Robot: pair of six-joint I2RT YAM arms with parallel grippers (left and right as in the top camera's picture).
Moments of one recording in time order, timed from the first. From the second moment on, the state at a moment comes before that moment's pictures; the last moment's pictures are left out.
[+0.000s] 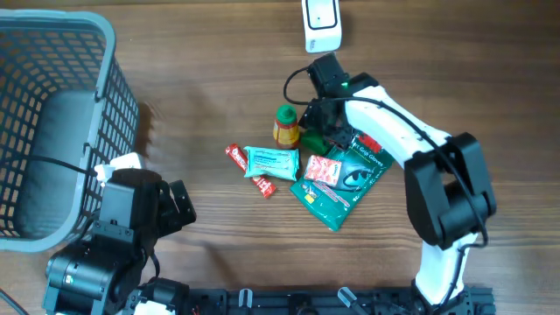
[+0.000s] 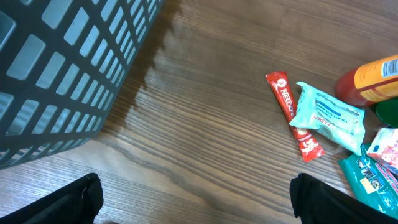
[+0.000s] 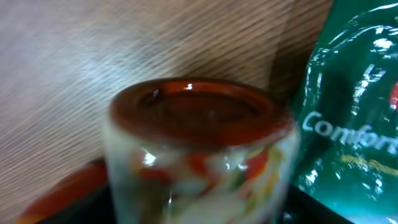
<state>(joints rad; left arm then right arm) -0.27 0.77 1.05 -1.31 -0.28 -0.54 0.45 2.05 1.46 -0.81 -0.04 0.96</state>
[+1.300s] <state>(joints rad) -0.27 0.77 1.05 -1.31 -0.28 -0.54 0.07 2.02 1.55 -1.61 -1.15 0.30</state>
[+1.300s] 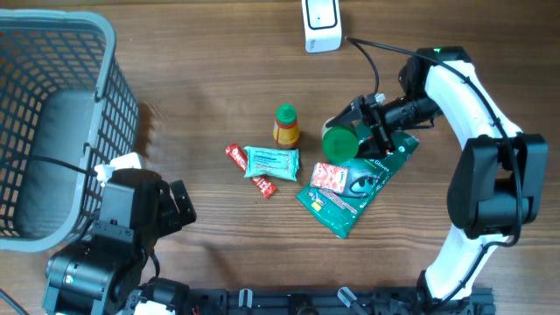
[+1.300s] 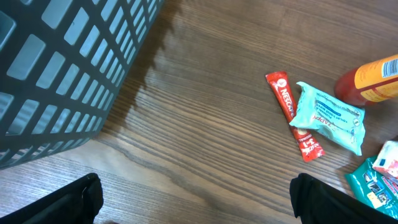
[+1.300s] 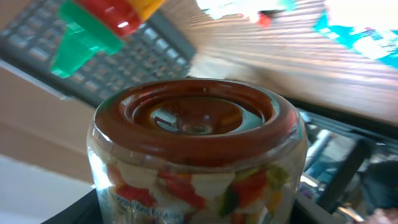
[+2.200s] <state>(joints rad) -0.27 0.77 1.05 -1.31 -0.28 -0.54 0.07 2.01 1.48 -1.20 -0.94 0.78</state>
